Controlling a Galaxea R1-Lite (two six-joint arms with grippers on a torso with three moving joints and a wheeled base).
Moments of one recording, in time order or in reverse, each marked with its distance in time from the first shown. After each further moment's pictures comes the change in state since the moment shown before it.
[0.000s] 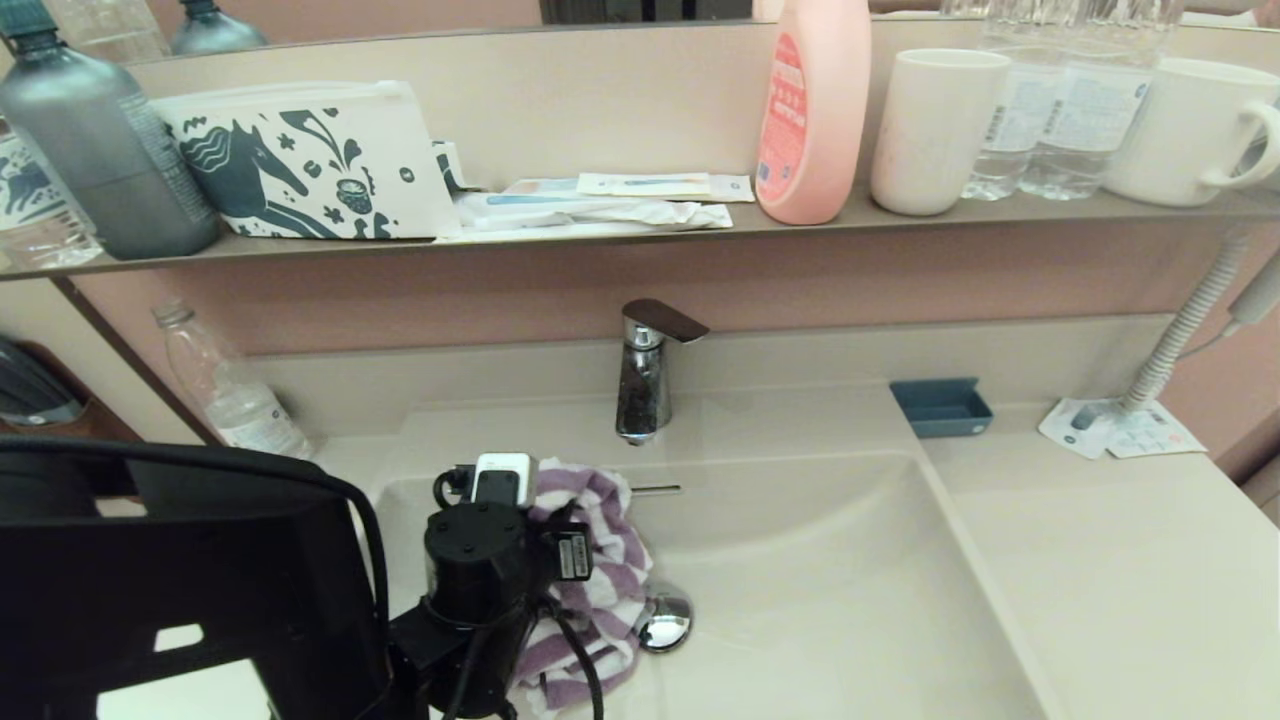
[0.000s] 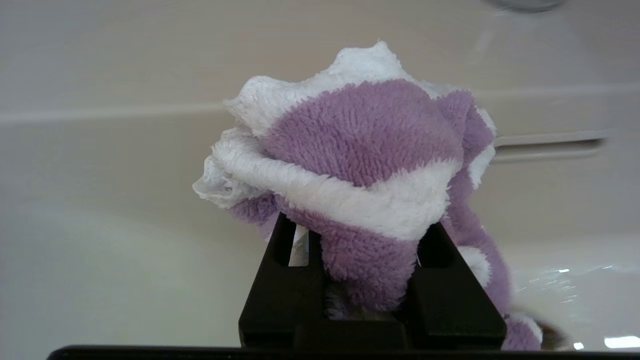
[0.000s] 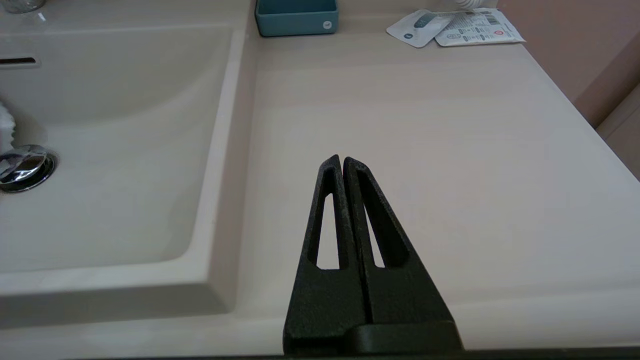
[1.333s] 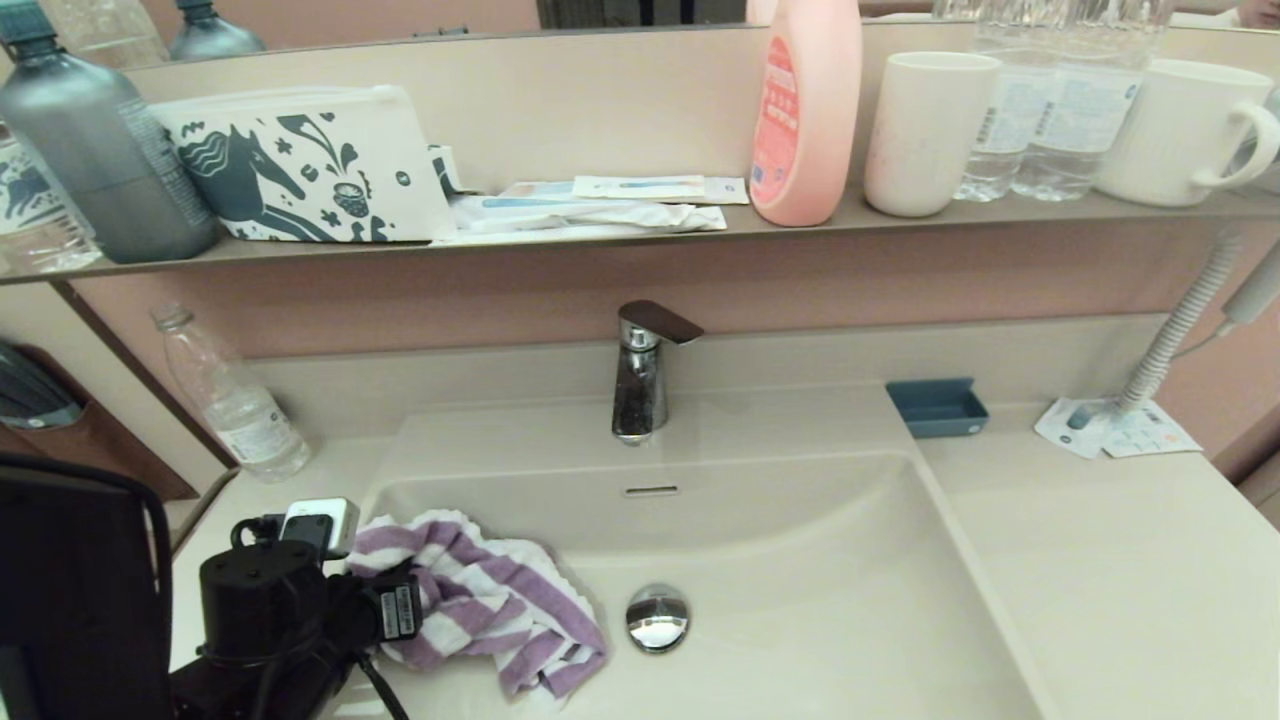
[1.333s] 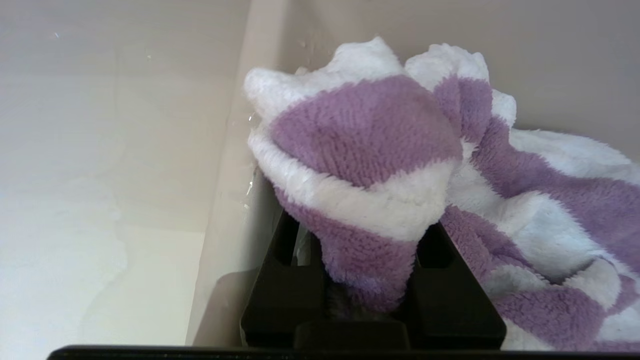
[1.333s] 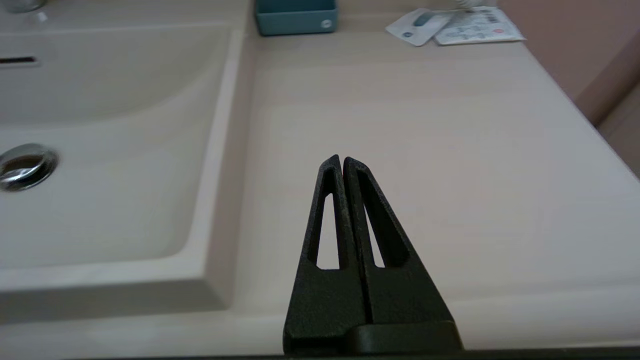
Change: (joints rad) left arm 0.419 -0.122 0.359 -0.025 -0.174 0.053; right arm 0.001 0.000 0.000 0.001 0.000 0.000
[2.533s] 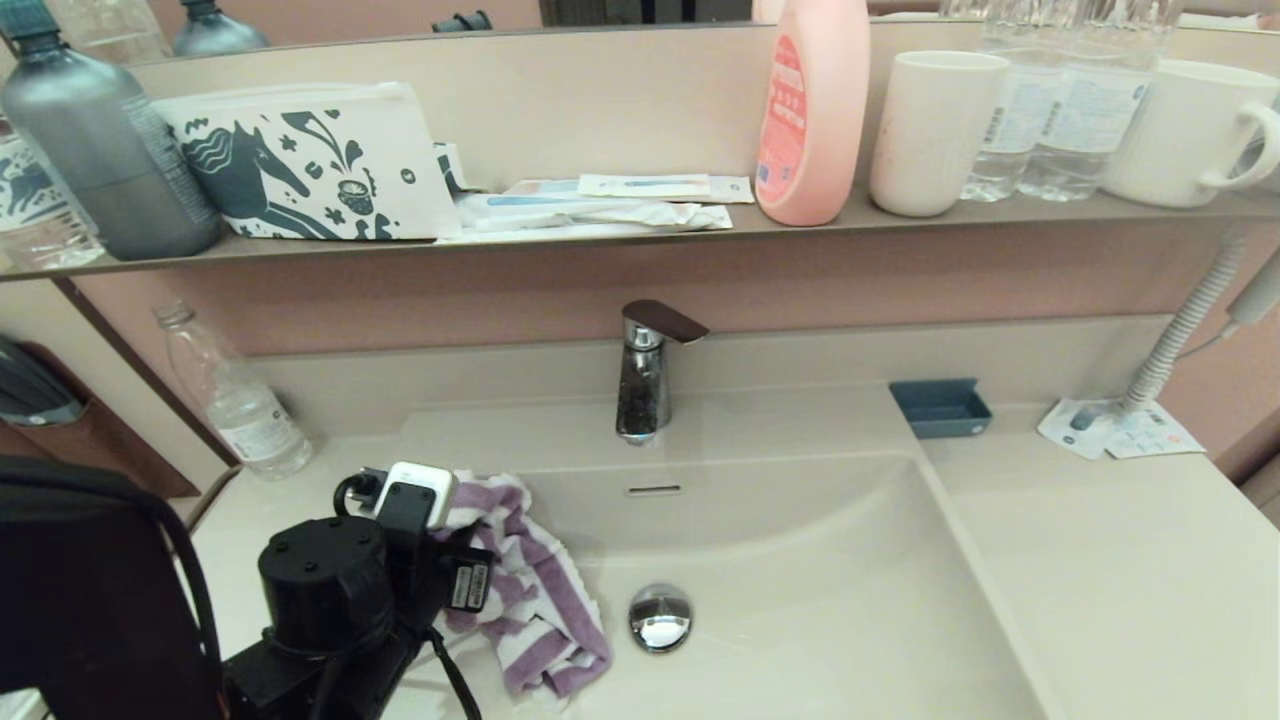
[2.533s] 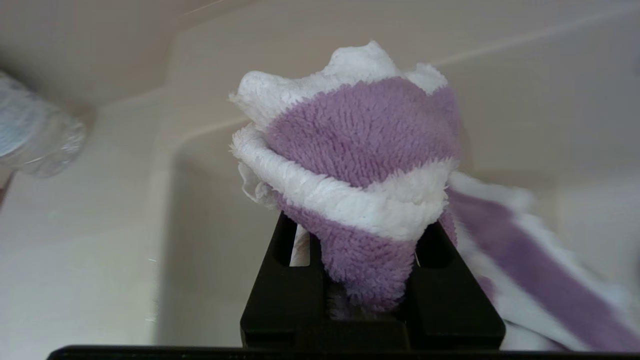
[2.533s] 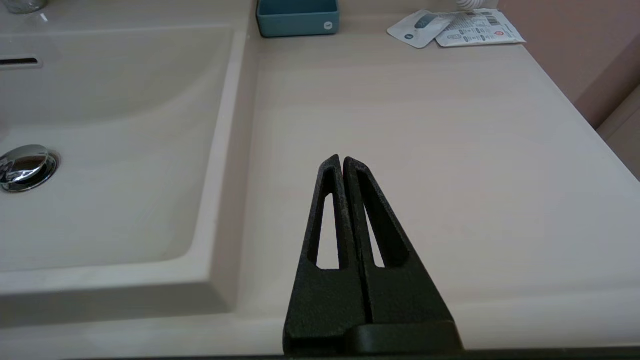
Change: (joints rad) left arm -0.301 -0.059 -0.129 -0.003 0.130 0.244; right arm -0.001 0.000 0.000 -0.001 0.000 0.000
